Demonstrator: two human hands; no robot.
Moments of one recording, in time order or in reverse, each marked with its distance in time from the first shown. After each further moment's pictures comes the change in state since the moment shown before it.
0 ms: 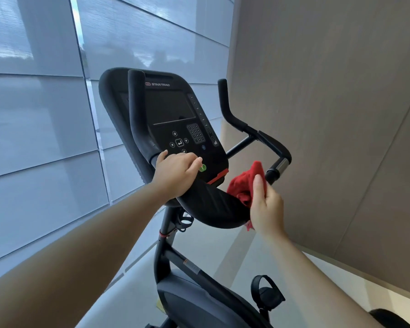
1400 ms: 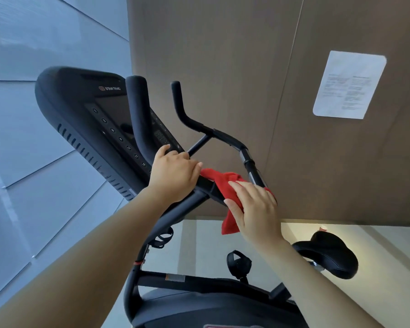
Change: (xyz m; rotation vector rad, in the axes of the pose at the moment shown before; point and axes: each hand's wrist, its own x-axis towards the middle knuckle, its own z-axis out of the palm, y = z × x) left_hand 0.046 -0.110 -0.028 0.112 0.032 0.594; right_hand -0.055 -0.087 0.126 -1.107 0.169 -0.190
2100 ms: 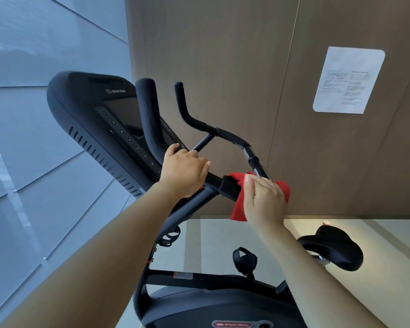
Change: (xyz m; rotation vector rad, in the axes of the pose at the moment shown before) left_hand 0.002 -0.004 -0.003 -0.036 -0.060 0.063; right_hand 0.012 -0.007 0.011 0.106 0.236 0.220
